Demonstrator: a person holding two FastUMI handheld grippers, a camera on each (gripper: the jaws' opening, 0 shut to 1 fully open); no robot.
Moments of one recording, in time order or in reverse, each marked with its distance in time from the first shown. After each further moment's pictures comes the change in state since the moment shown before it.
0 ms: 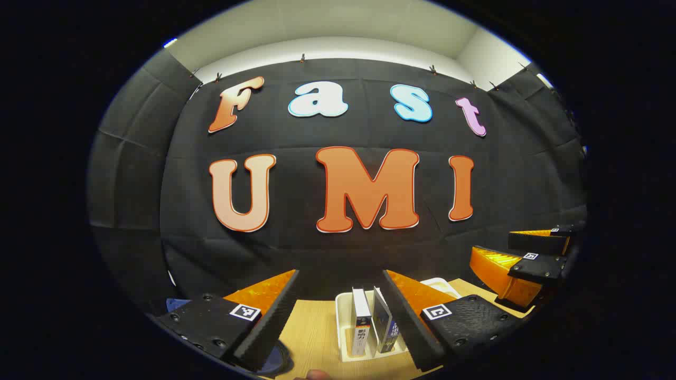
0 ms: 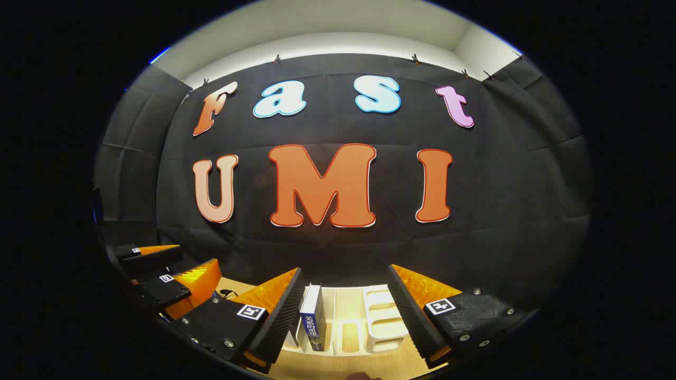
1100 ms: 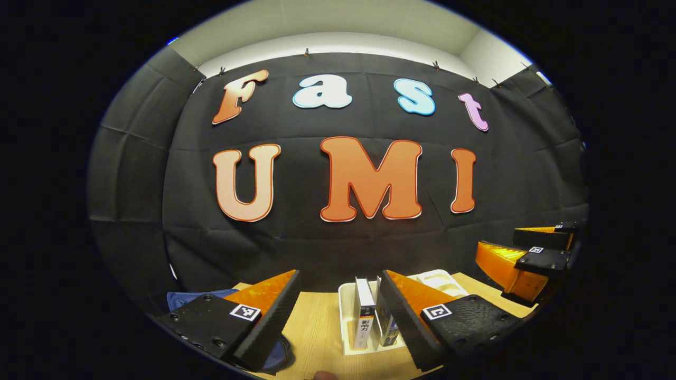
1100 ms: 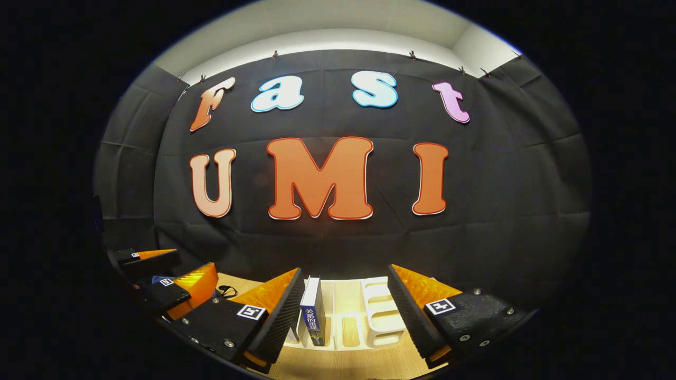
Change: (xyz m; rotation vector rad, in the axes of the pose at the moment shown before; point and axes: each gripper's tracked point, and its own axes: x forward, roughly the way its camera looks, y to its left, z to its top) left arm -0.006 0.002 -0.008 -0.013 0.027 -0.003; right arm -0.007 0.001 -0.015 -0.003 0.036 -0.029
